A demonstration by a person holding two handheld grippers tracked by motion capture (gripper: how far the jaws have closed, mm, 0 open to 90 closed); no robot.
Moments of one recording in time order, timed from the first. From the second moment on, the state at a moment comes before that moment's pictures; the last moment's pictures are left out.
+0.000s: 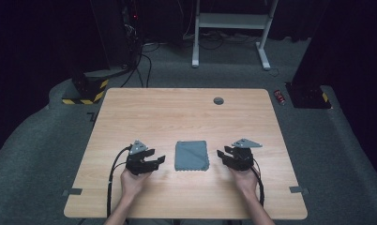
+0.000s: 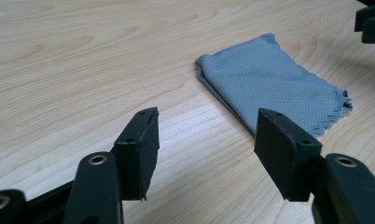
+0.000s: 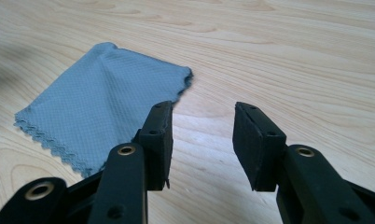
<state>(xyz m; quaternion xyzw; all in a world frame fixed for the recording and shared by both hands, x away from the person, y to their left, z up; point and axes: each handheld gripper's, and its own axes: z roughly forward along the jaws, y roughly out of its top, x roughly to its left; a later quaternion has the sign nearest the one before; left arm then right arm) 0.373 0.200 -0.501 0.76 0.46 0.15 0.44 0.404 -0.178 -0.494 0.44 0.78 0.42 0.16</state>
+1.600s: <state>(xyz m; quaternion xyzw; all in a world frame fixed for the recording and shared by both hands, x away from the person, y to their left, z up) 0.344 0.269 -0.515 0.71 0.52 0.20 0.43 0.364 -0.240 -0.504 0.49 0.75 0.40 0.21</state>
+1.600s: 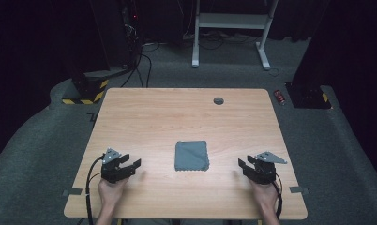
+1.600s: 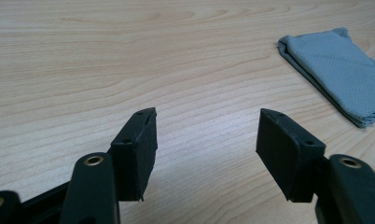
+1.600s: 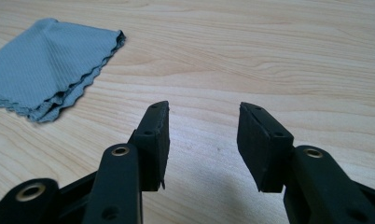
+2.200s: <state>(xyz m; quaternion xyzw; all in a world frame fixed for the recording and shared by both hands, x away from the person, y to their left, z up) 0.346 0.273 -0.527 0.72 0.54 0.21 0.39 0.363 -0.247 -0.516 0.50 0.76 0.36 0.23</state>
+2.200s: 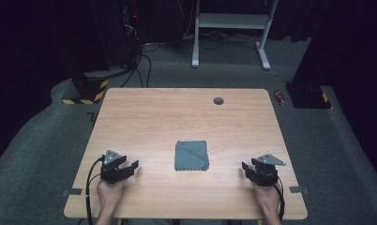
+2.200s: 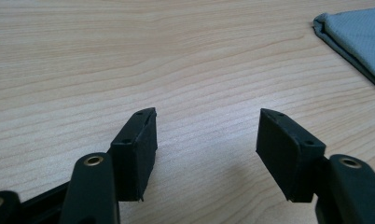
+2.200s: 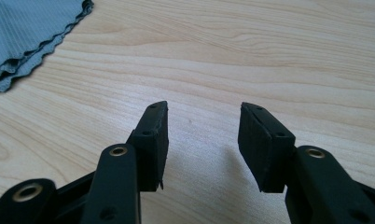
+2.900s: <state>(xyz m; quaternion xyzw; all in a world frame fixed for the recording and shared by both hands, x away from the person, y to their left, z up) 0.348 0.260 -0.529 0.75 0.52 0.24 0.34 0.363 -0.244 -0.523 0.50 0.77 0.33 0.23</state>
